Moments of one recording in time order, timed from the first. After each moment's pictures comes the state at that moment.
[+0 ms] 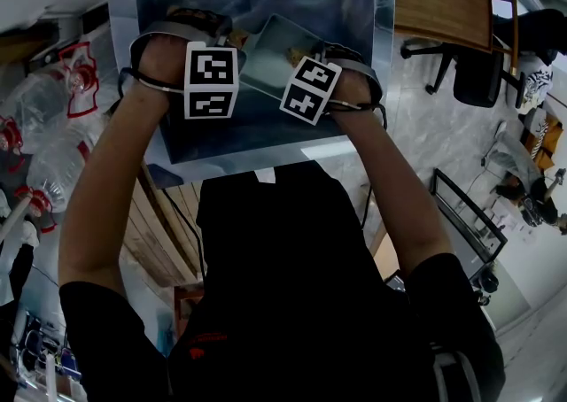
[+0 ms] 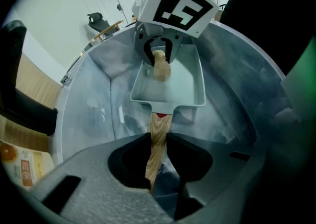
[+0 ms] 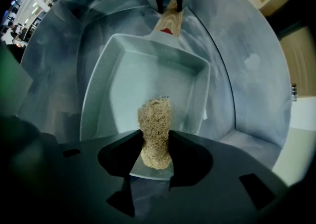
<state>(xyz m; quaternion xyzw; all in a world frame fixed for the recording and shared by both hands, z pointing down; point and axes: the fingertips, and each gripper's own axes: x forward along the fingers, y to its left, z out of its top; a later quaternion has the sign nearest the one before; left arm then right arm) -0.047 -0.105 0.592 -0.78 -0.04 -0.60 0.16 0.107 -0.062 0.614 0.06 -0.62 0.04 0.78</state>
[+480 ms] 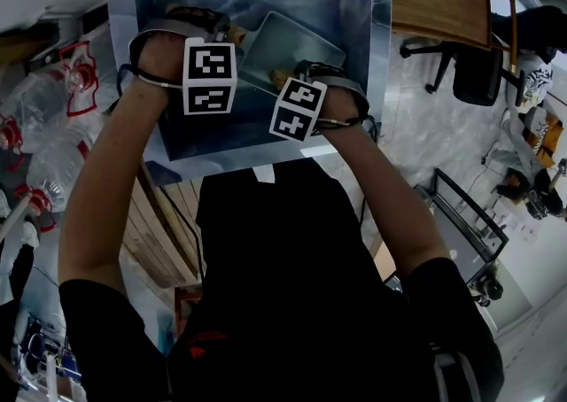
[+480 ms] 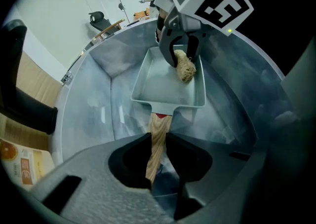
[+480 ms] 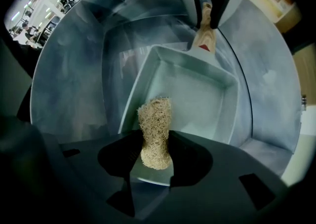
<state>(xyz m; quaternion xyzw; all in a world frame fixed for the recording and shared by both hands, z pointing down) -0.047 -0.104 0.593 -0.78 -0.04 -0.60 0.16 0.077 -0.008 0.613 0.02 -0.65 0.06 0.75</state>
